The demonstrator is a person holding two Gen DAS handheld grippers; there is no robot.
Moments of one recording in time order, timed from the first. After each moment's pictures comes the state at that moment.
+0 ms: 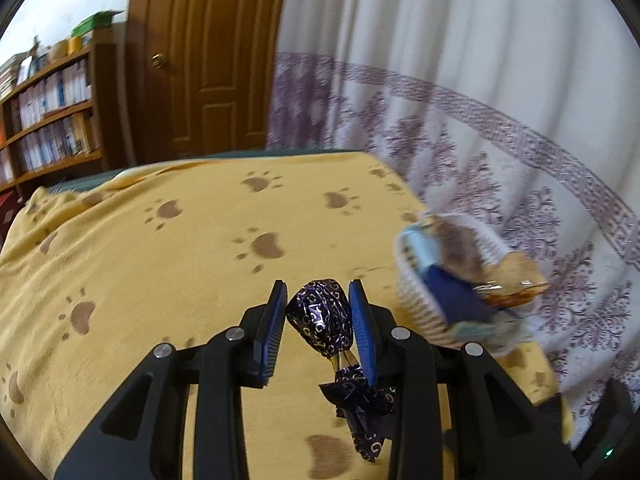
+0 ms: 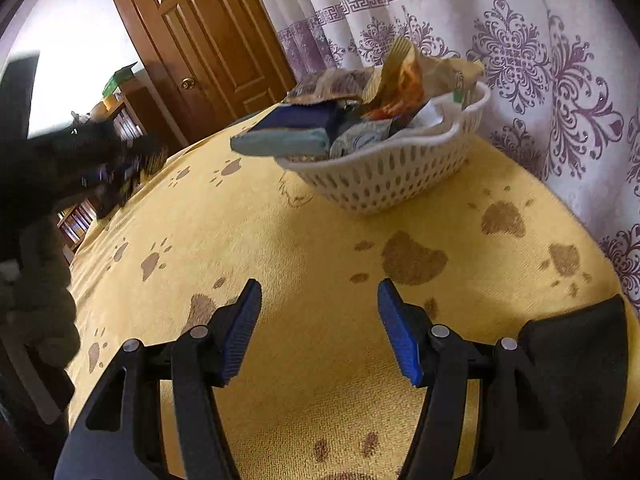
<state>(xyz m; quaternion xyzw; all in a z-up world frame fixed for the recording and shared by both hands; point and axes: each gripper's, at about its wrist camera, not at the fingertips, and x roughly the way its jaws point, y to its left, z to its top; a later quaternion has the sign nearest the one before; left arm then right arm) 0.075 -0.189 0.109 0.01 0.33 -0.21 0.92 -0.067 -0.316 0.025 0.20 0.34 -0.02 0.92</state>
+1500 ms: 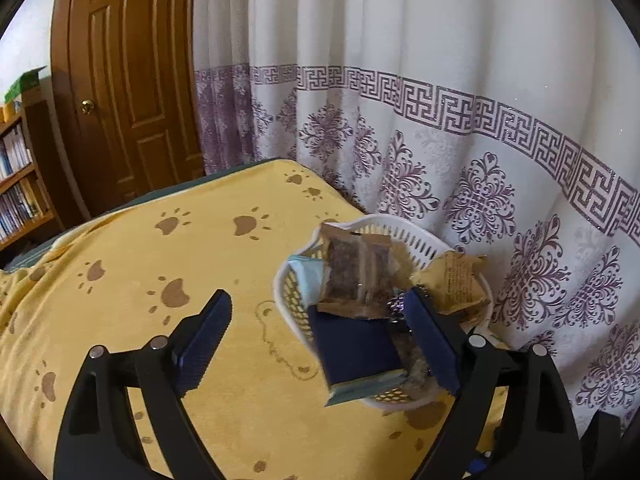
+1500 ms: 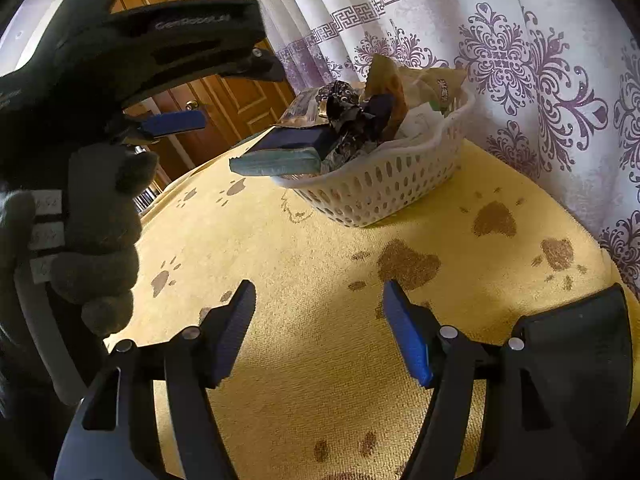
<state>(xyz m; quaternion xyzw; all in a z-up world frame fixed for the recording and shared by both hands) 0.076 -0.281 0.116 0.09 0.30 -0.28 0.91 -0.076 -0.330 0.028 0.23 0.31 -0.02 0.92</state>
